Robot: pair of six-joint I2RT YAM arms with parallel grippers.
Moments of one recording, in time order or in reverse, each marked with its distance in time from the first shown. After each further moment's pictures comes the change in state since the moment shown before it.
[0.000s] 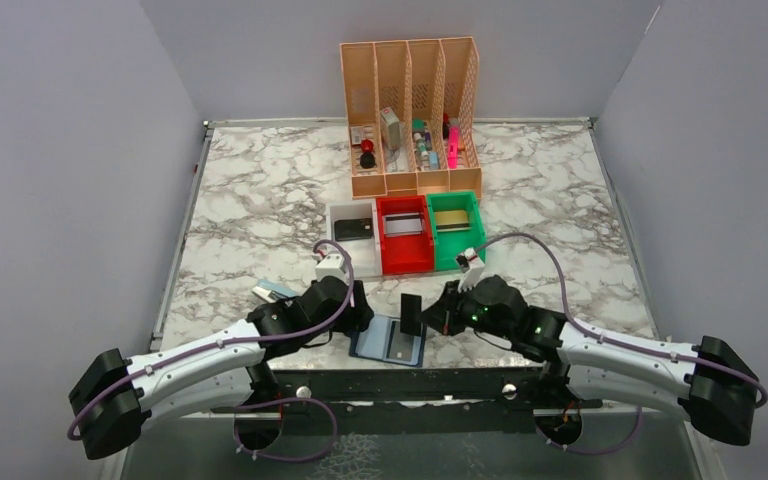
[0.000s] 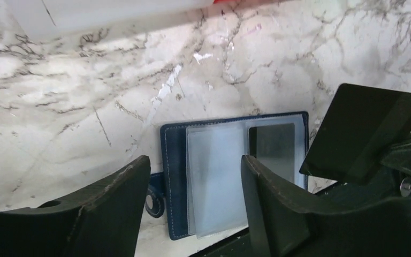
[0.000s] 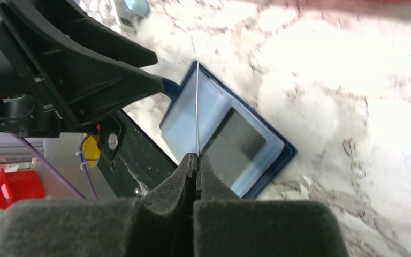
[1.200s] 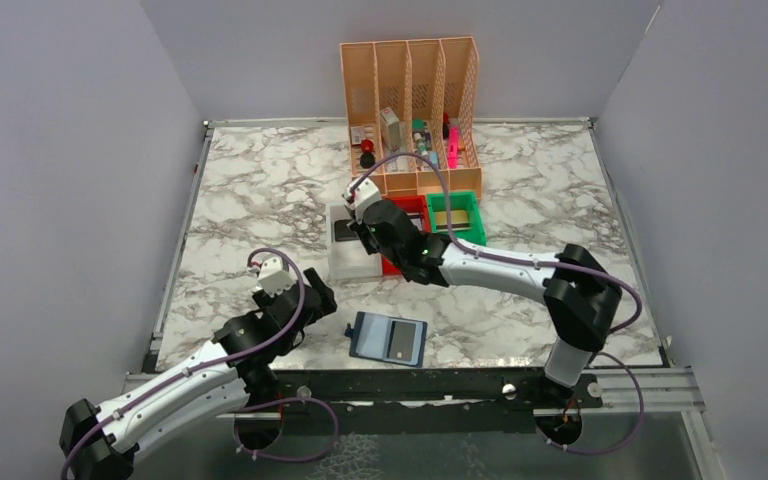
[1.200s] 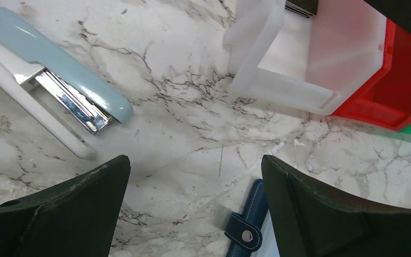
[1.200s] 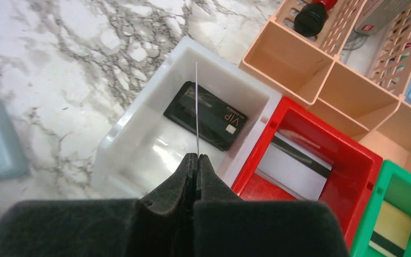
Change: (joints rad) left arm 0.112 -0.290 -0.045 -0.276 -0.373 -0.235; right arm 0.000 0.822 0.874 -0.003 0.364 -0.777
